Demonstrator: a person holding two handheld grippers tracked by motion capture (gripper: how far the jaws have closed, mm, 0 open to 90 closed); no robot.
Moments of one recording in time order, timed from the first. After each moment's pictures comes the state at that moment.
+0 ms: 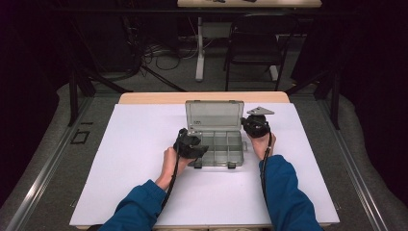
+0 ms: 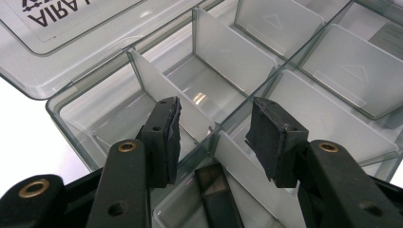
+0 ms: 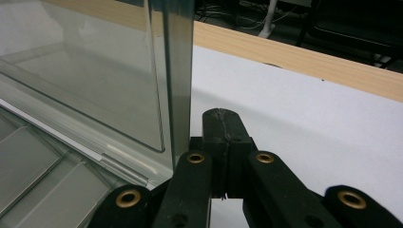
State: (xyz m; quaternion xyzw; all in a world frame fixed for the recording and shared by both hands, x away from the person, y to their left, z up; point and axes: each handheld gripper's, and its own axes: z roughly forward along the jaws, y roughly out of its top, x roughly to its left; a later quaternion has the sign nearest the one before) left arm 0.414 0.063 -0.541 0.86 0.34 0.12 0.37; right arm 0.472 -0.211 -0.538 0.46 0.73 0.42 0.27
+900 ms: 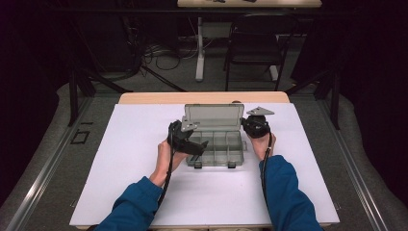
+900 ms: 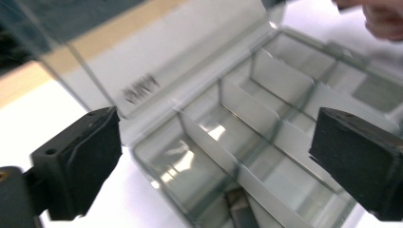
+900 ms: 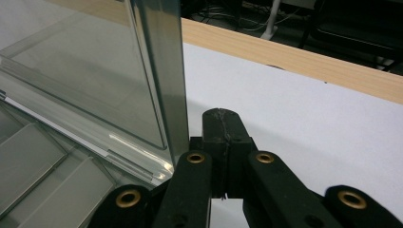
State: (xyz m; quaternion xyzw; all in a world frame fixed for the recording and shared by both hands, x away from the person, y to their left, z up) left arm 0.405 0.079 -0.487 0.83 0.33 0.22 0.40; right arm 0.471 -0.210 -0.537 0.46 0.74 0.42 0.27
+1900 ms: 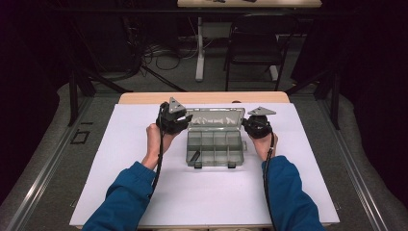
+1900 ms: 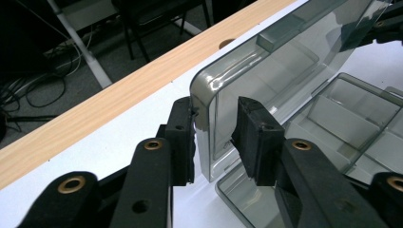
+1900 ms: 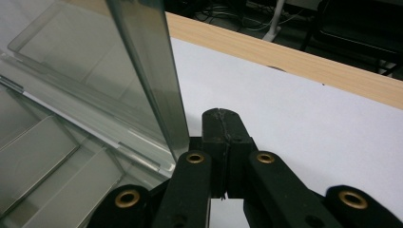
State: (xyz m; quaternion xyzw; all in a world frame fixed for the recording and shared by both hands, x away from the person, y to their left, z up) left arm 0.439 0.105 -0.459 0.81 0.34 0.25 0.41; right arm 0.462 -0.214 -0.528 0.45 0.75 0.41 0.27
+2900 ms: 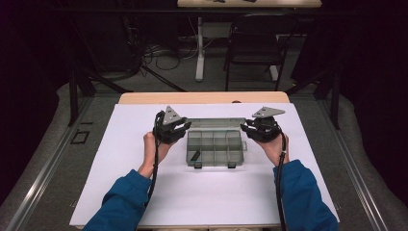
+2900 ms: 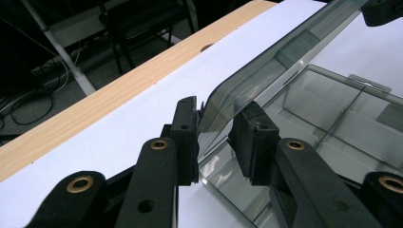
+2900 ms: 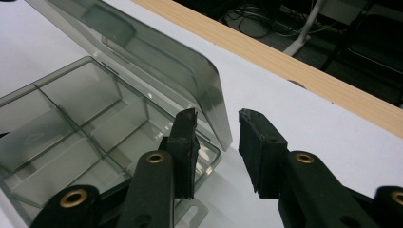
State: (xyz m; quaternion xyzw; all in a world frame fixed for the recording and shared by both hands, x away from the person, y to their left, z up) left arm 0.413 0.114 -0.472 0.81 0.31 0.24 0.44; right arm 0.416 -0.217 -0.475 0.38 0.79 0.41 0.25
